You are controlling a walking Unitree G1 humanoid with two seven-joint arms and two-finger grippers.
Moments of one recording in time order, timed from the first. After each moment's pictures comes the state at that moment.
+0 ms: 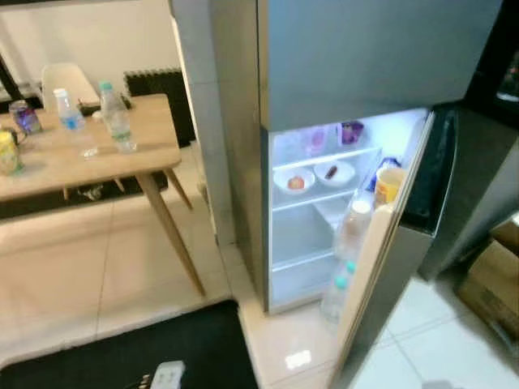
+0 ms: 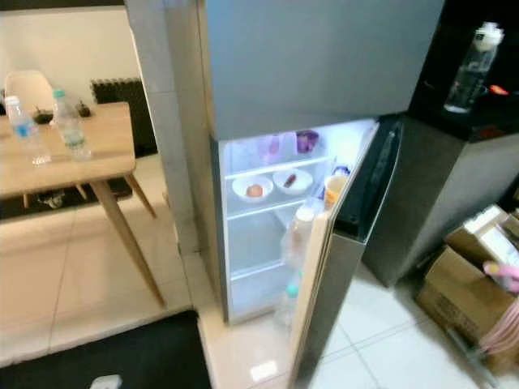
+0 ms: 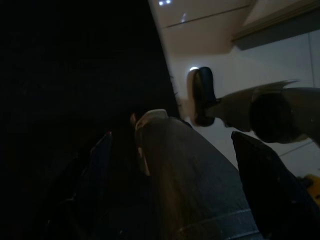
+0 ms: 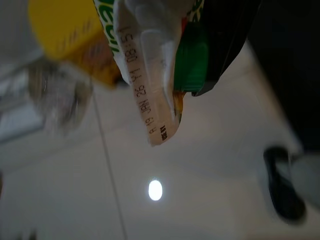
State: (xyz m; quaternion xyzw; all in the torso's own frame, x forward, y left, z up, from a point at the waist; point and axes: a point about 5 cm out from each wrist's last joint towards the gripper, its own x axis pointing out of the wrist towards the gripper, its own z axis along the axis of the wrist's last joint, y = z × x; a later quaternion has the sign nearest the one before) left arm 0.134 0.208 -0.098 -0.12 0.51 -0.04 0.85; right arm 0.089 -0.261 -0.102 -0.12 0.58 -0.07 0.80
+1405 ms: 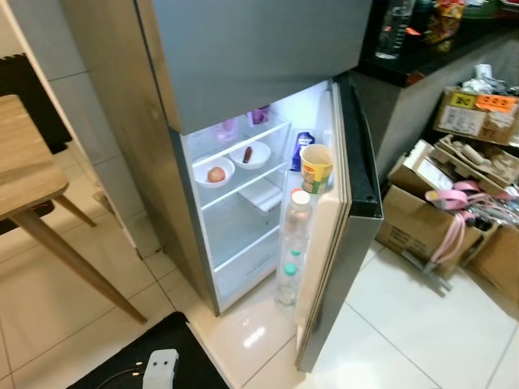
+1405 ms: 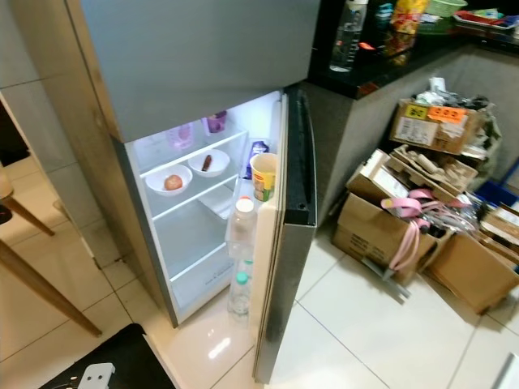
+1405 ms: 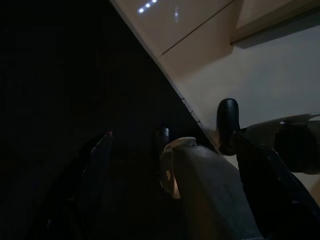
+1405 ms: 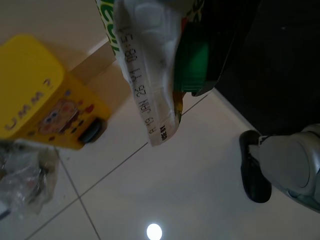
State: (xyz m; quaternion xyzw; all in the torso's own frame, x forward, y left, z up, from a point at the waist) left arm 0.148 0.218 -0.090 -0.09 0.48 -0.03 0.87; right arm 0.103 -0.256 -0.100 -0.12 0.57 -0.06 0.81
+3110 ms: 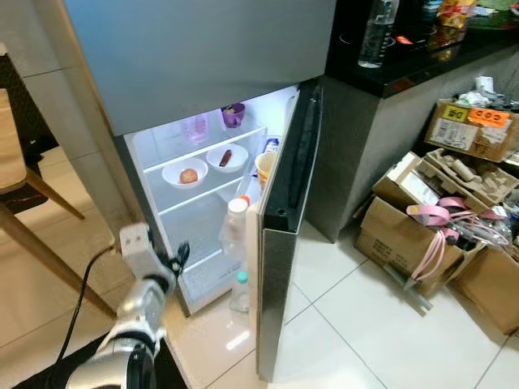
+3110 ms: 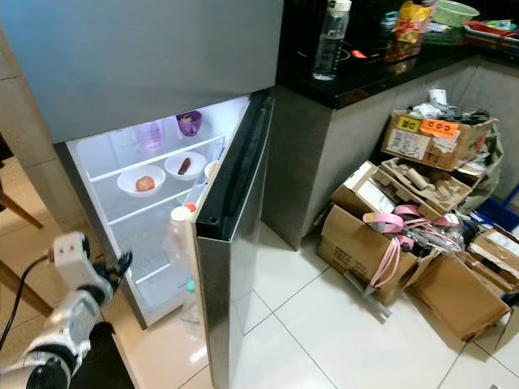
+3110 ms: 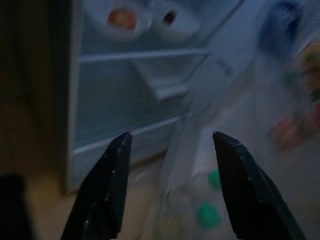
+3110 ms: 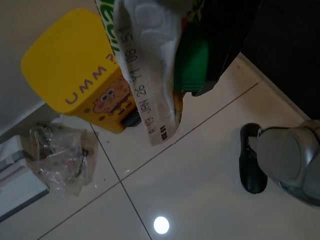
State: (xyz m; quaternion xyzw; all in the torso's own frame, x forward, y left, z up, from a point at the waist) left arm 0.330 0.233 0.062 -0.18 0.07 -0.02 0.98; right arm 0.103 -0.254 -0.100 -0.12 0.57 -0.05 0.81
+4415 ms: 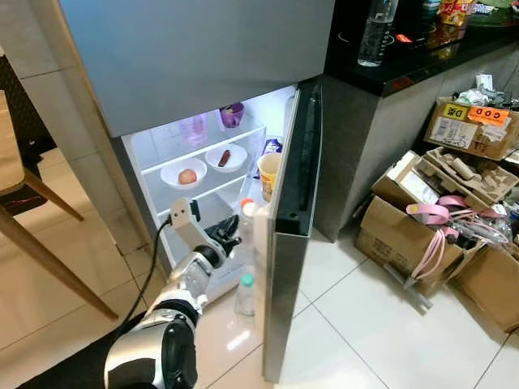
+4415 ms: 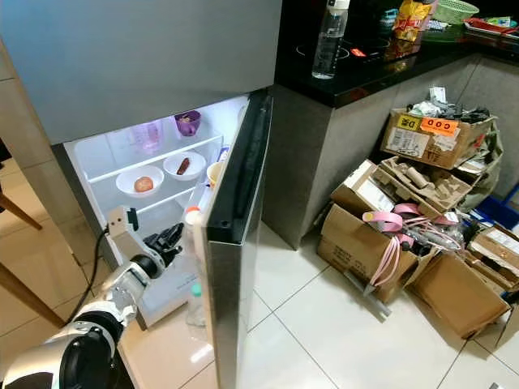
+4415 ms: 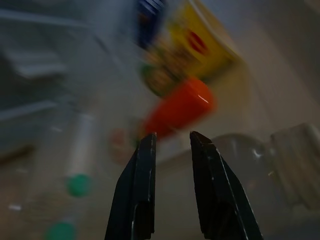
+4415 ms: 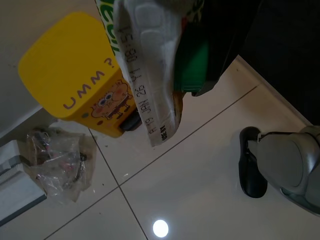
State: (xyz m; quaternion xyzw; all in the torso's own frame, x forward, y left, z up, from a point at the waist) left arm 0.348 0.119 0.070 -0.33 0.11 -0.22 0.91; right arm 0.097 -0.255 -0.101 -0.12 0.57 -0.05 0.81
